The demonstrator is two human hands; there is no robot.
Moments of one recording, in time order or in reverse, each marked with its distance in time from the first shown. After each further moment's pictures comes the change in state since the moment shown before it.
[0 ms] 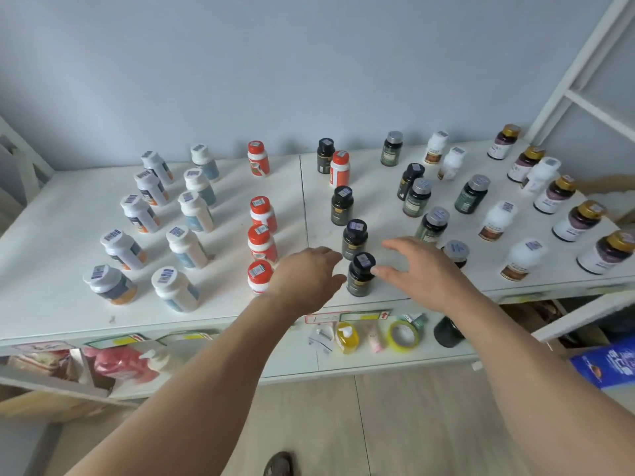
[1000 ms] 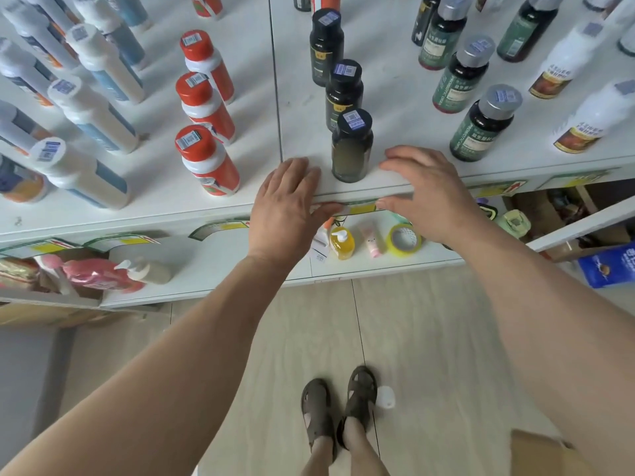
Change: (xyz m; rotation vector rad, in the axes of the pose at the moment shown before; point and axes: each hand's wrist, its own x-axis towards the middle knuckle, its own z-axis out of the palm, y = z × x) left_hand -0.030 0.003 0.136 -0.071 0.295 -0.069; right_hand -0.014 0.083 0.092 -0.031 0.063 -0.135
